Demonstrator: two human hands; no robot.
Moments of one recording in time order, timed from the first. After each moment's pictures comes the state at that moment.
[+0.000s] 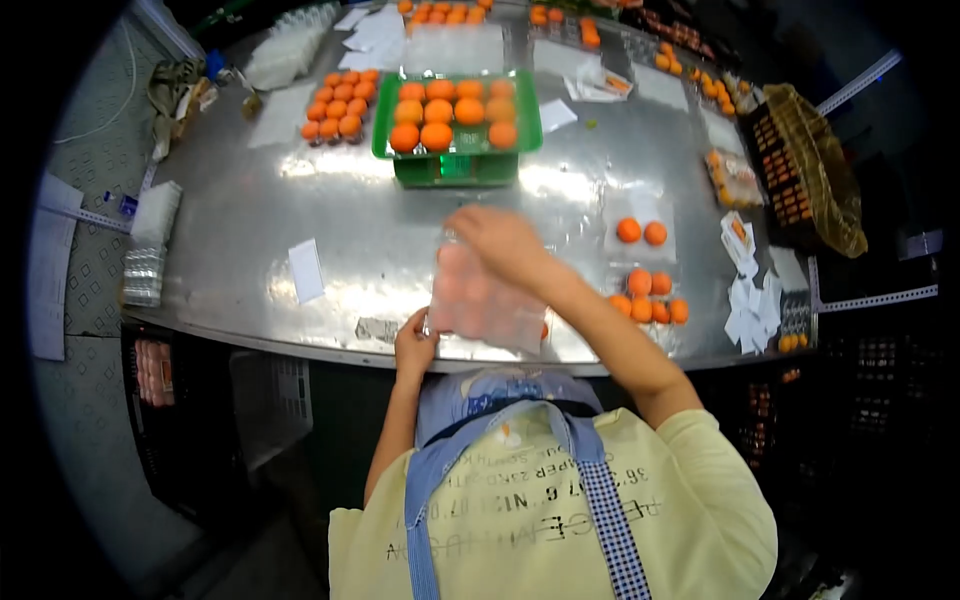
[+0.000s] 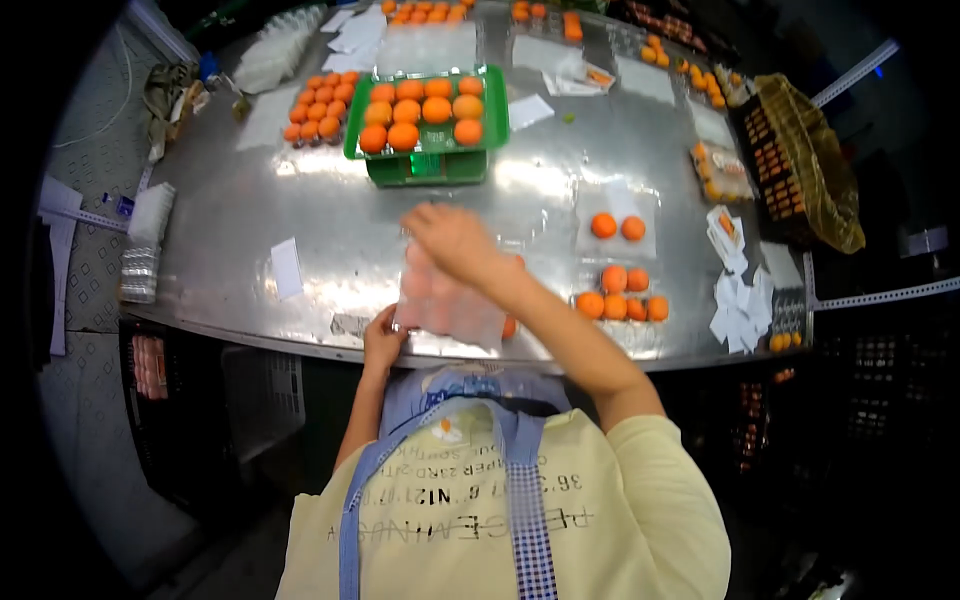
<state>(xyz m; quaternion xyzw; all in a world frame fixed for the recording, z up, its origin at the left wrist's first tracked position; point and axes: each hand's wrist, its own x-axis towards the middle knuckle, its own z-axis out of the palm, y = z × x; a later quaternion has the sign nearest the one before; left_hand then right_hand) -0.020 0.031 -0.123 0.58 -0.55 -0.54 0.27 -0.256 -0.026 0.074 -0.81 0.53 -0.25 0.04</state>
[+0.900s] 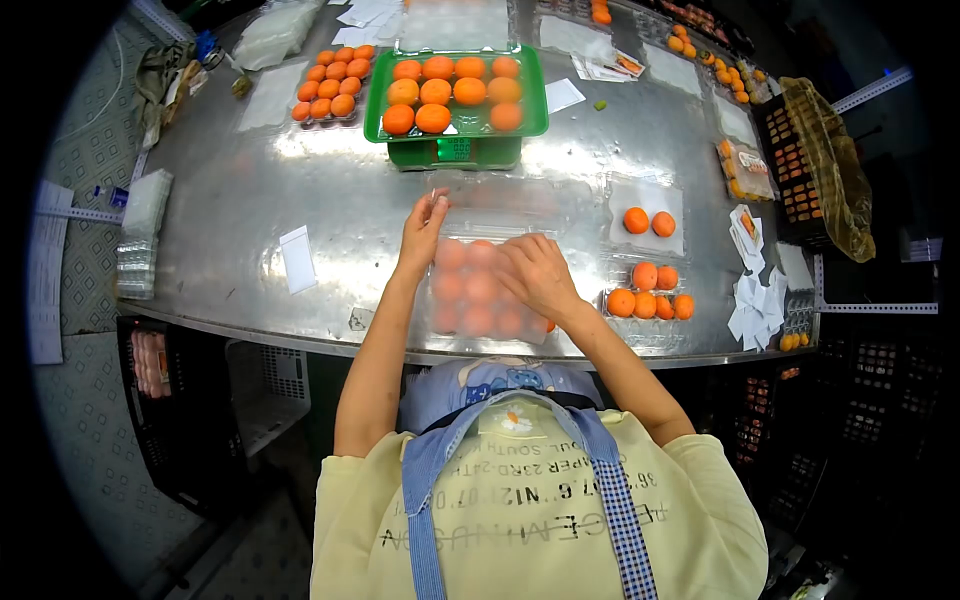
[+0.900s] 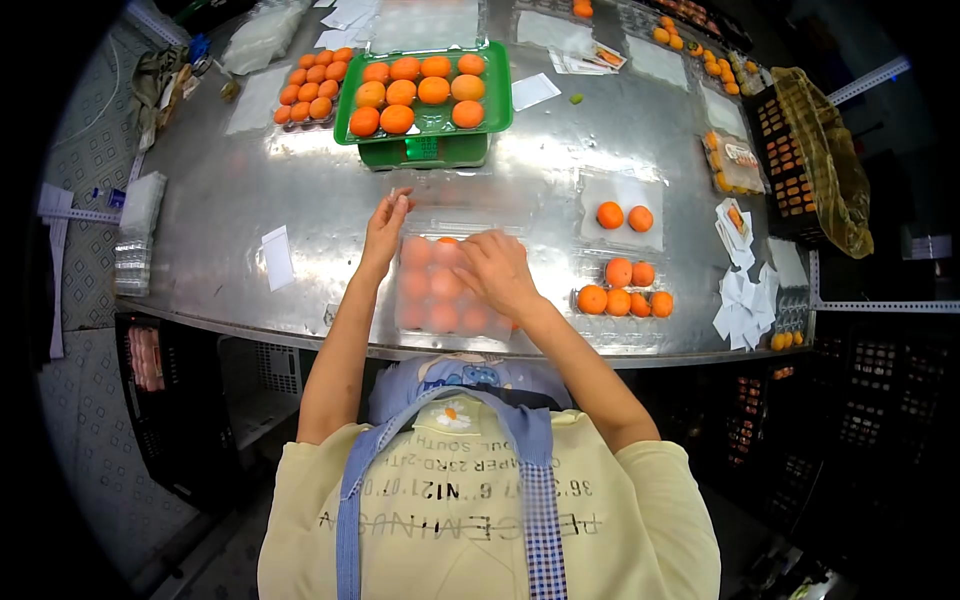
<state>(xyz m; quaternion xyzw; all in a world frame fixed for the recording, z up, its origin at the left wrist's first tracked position) -0.109 -0.107 -0.053 0.41 -0.54 -0.63 0.37 -0.288 0.035 0.008 -0.75 0.58 -0.30 0.06</state>
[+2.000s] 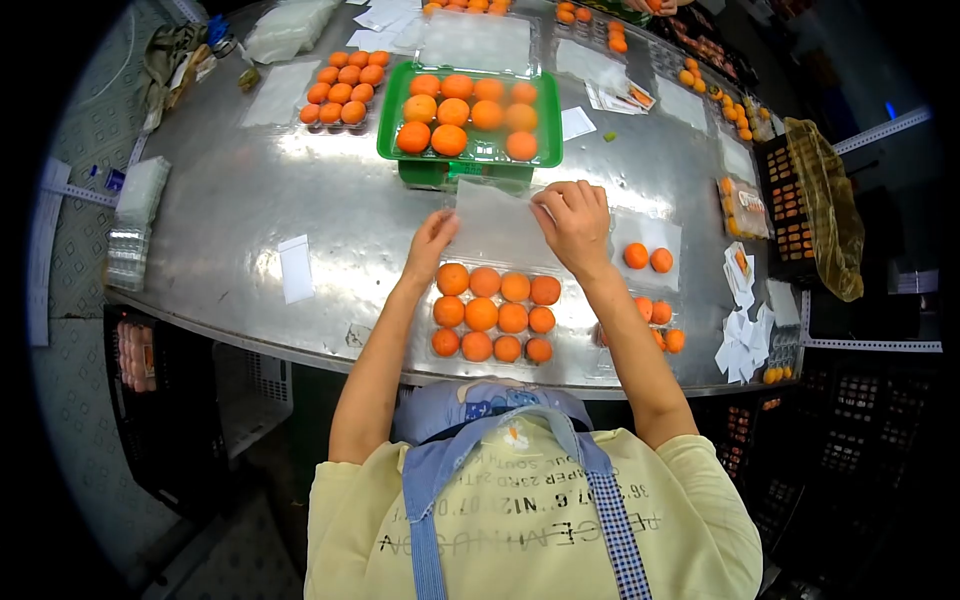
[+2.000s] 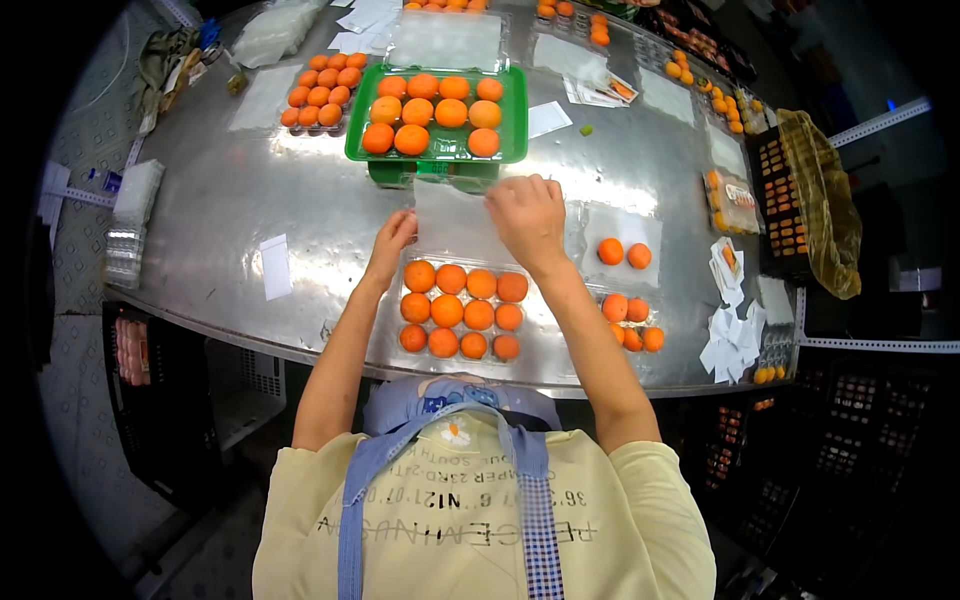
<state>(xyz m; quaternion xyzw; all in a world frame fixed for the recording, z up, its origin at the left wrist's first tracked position) -0.111 -0.119 -0.037 0.38 -0.46 -0.71 0.37 -0.333 -0.060 0.065 -0.73 0.57 -0.32 -0.17</state>
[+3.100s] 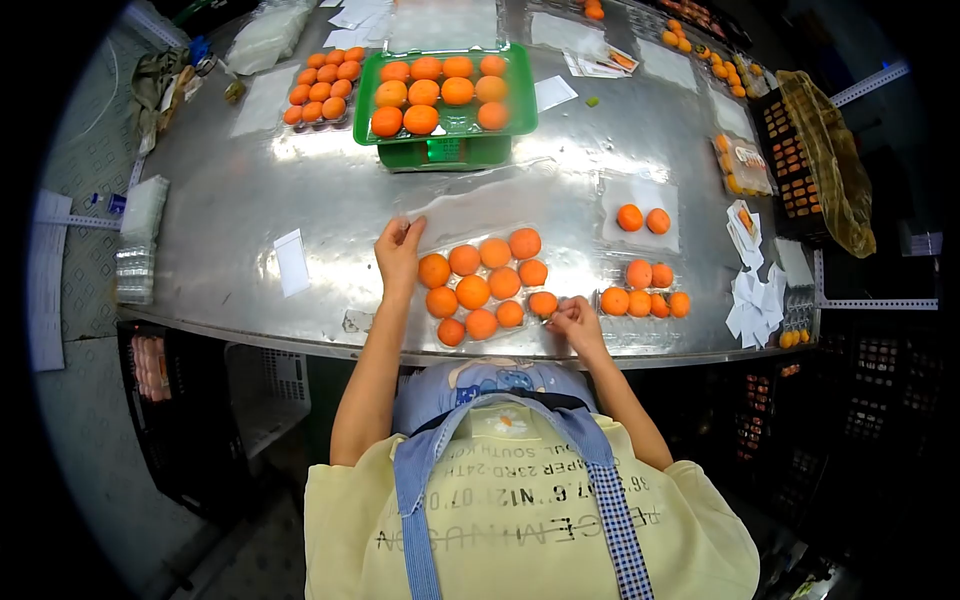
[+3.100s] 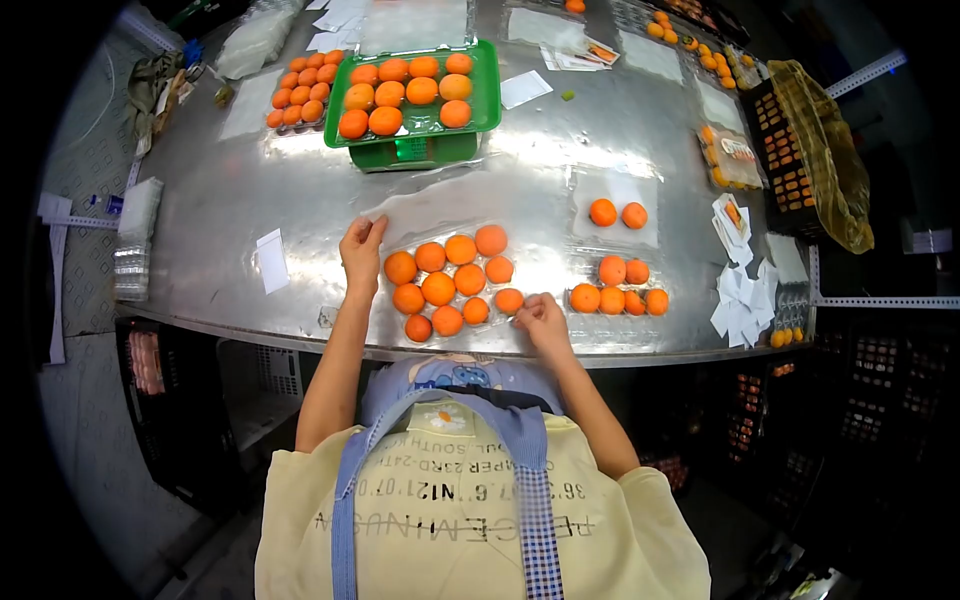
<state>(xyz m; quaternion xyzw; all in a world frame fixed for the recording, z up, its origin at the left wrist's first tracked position) -0.096 -0.083 -0.051 0.51 -0.48 -0.54 0.47 -0.332 0.155 -0.086 -0.20 0.67 -0.49 0.51</state>
